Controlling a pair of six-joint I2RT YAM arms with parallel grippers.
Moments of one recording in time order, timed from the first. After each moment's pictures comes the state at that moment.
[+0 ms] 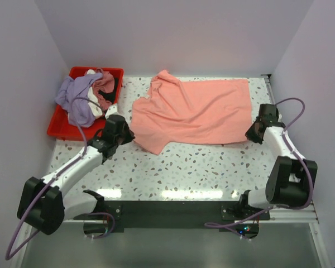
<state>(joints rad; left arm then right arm) -0.42 1.19 0.67 -0.19 -0.21 -0.69 -0.18 1.45 0.89 -0.49 0.14 0.52</state>
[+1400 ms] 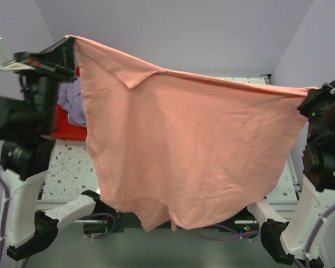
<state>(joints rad) -0.43 1.00 1.81 -0.25 -0.25 -0.37 -0.17 0.99 1.95 -1.01 0.30 0.28</state>
